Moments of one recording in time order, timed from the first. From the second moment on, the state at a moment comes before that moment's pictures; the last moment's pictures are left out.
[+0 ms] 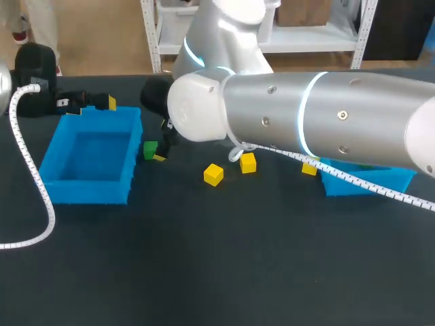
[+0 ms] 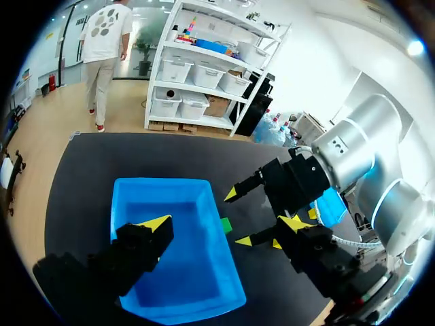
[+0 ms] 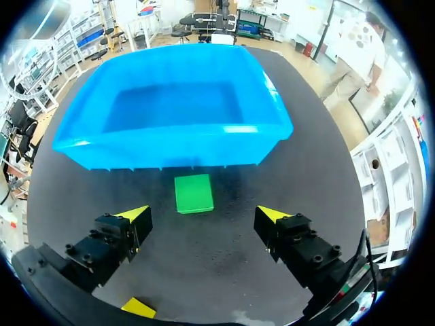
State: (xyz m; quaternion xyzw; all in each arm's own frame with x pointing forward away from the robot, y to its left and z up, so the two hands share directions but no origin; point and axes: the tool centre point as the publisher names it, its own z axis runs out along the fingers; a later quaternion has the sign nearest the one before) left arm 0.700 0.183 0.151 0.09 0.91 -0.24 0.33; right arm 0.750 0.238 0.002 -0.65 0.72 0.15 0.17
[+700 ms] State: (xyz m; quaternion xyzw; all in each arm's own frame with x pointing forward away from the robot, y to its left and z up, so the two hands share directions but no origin) left arm 0.700 0.183 0.151 0.09 0.91 -0.24 0.33; right arm 0.752 0.255 -0.011 -0.64 0.73 0.15 0.17
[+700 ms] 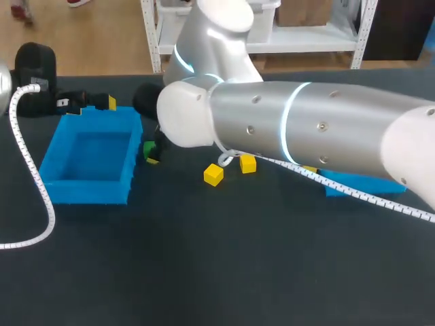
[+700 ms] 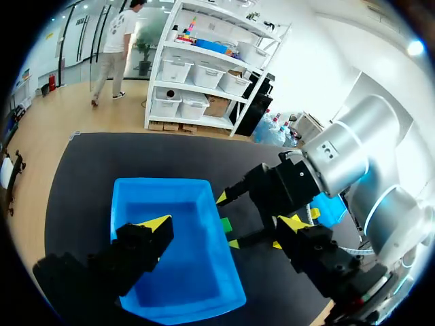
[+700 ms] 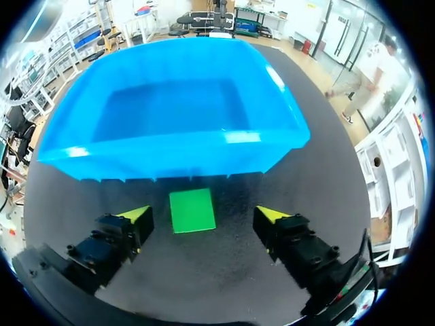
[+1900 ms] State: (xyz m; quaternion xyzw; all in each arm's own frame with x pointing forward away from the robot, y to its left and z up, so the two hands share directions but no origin) left arm 0.700 0.183 0.151 0.09 0.91 -0.24 0.33; right arm 0.825 0.127 0.088 -0.49 0.83 0.11 0.22
